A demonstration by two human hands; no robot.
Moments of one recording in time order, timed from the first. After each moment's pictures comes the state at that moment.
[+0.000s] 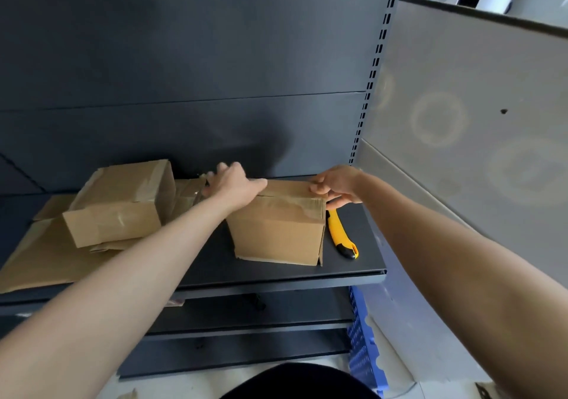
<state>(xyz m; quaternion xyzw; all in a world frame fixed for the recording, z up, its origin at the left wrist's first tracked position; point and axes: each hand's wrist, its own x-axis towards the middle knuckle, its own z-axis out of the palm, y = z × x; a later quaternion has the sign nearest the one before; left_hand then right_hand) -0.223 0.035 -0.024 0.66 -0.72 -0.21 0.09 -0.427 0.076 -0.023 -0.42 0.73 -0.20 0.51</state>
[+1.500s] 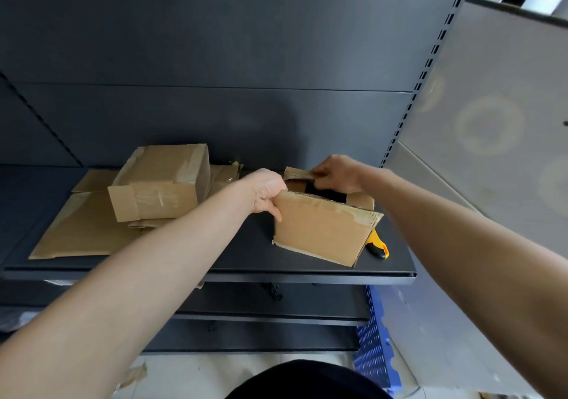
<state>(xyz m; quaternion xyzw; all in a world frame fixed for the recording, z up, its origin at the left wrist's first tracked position) -0.192 0.037 -0.021 0.59 -0.48 -0.63 0.13 -0.360 0.050 -0.010 -0.69 0.68 0.00 0.25</state>
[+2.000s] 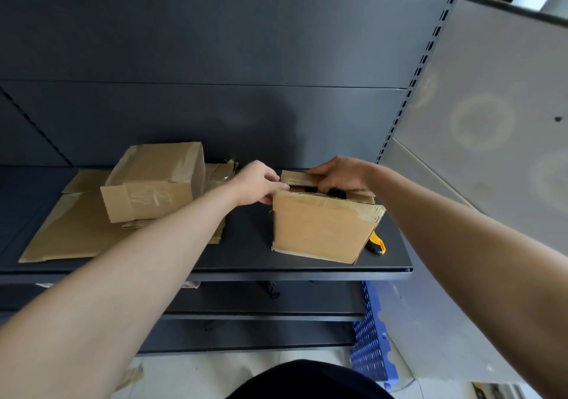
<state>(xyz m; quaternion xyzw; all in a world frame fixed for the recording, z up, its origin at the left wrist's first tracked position) -0.169 0.017 -0.043 0.49 -0.72 -0.48 0.13 -0.366 0.055 -0.009 -0.63 0.70 0.01 0.35</state>
